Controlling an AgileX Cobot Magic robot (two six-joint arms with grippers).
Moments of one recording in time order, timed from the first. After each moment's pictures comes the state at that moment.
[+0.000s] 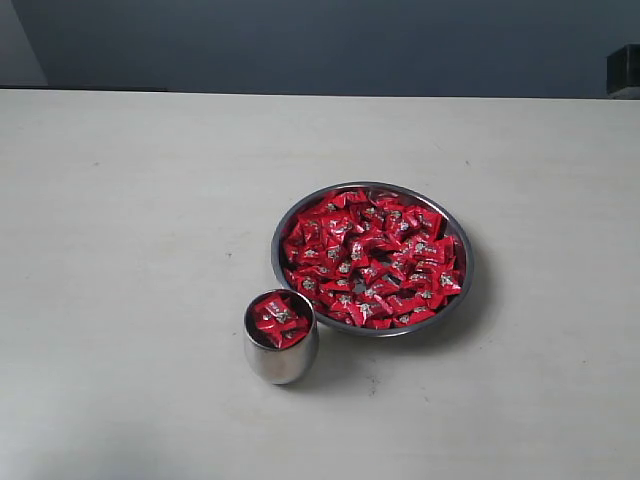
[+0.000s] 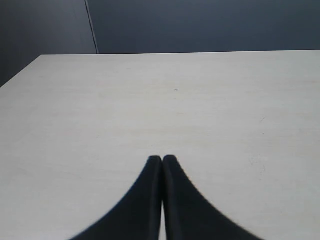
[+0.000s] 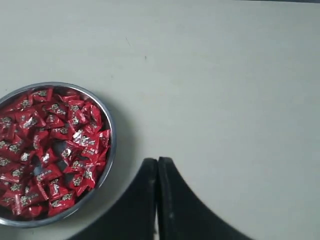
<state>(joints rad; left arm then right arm) 0.22 0.00 0.00 0.00 0.34 0.03 0.66 0.99 -1.04 -0.45 1.04 0.61</state>
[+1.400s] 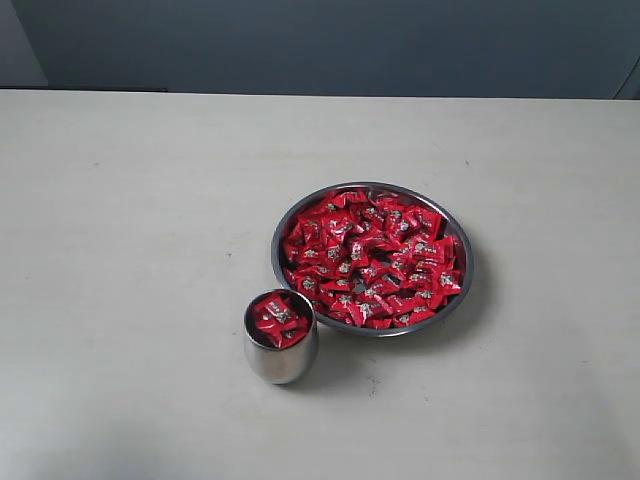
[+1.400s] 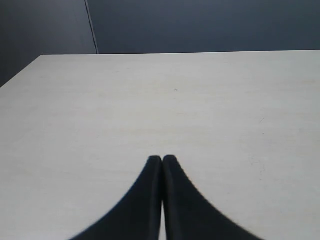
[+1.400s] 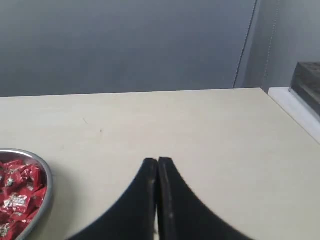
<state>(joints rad) 0.22 0.00 0.00 0.00 0.34 0.03 0.05 0.24 -0.15 -0.02 0.22 0.02</state>
